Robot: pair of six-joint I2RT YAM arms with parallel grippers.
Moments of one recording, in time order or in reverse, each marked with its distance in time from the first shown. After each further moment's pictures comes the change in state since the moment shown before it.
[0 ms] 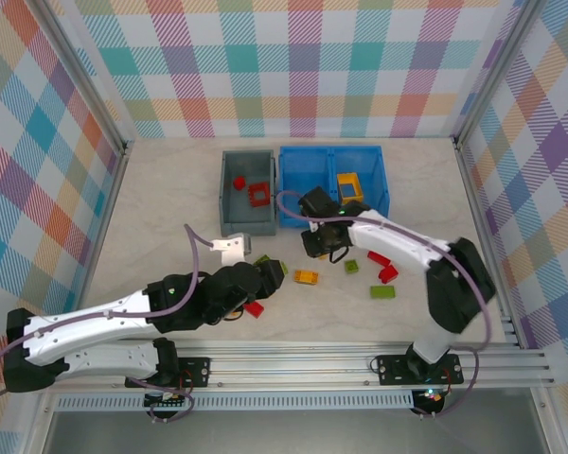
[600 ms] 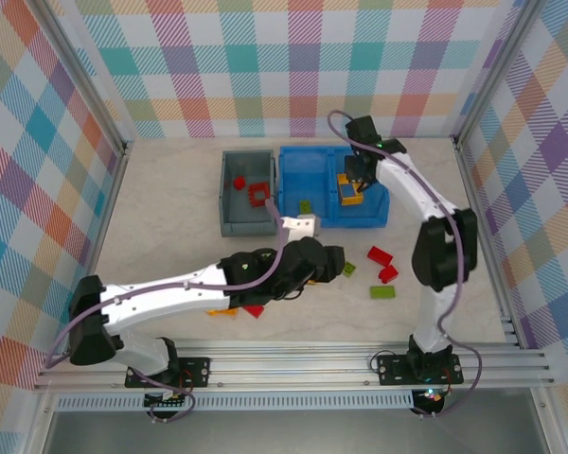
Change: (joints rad) left arm 0.047 0.458 0.336 0.211 0.117 0.204; right arm -0.385 0.386 0.597 -0.098 0.222 -0.040
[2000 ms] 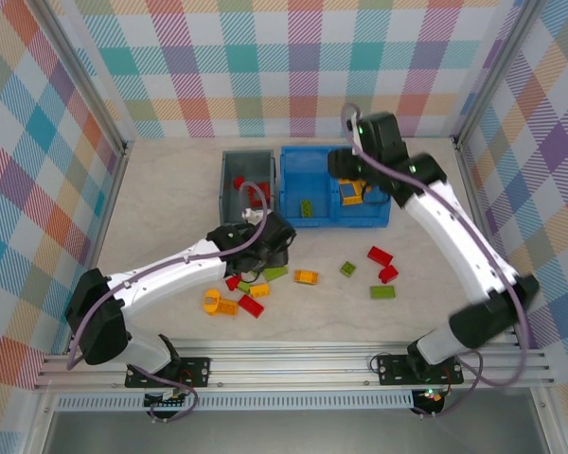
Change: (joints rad) left arm 0.326 0.005 -0.127 -0.376 0.092 0.104; right arm 0.206 -0.546 -0.211 0.039 -0.207 -0.008
